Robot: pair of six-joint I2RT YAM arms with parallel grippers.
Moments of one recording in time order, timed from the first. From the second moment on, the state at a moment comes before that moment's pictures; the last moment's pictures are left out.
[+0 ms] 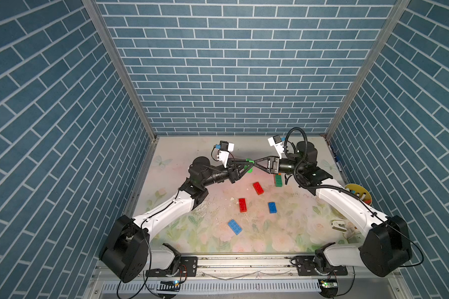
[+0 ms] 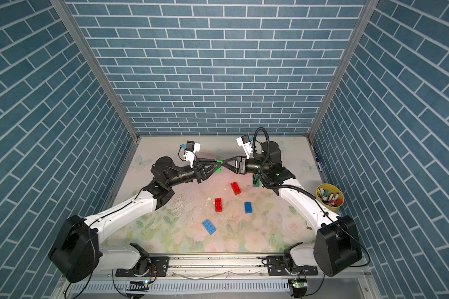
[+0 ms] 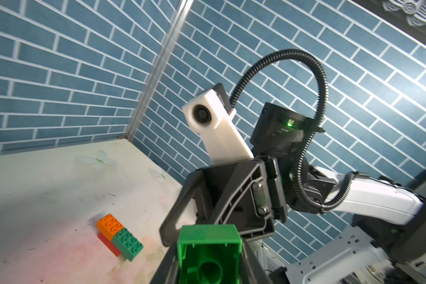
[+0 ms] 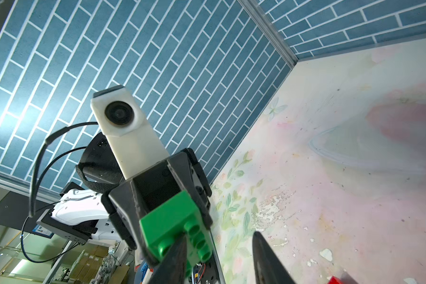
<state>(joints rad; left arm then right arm) -0.58 1.33 0.83 0.61 0.65 -0.63 0.48 1.34 1.03 0.11 -0.95 0.68</state>
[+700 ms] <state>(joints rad) -0.56 1.33 0.85 0.64 0.68 -0.65 0.48 1.21 1.02 0.01 -0.92 0.61</state>
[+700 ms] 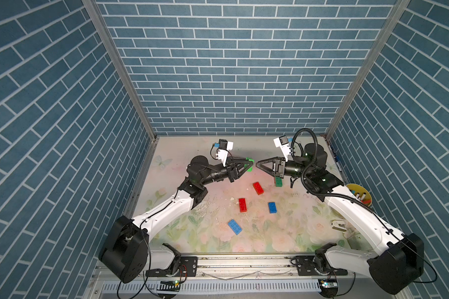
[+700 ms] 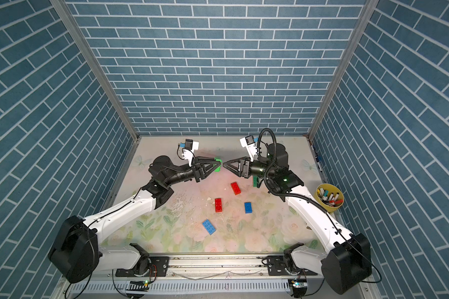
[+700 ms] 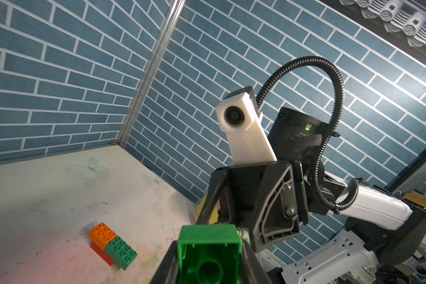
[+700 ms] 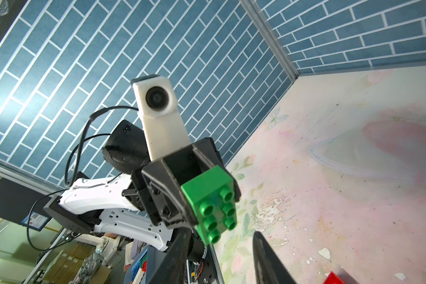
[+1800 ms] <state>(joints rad) -0.54 1.38 0.93 0.82 0.78 -0.85 0.51 1.30 1.12 0.12 -1.02 0.55</state>
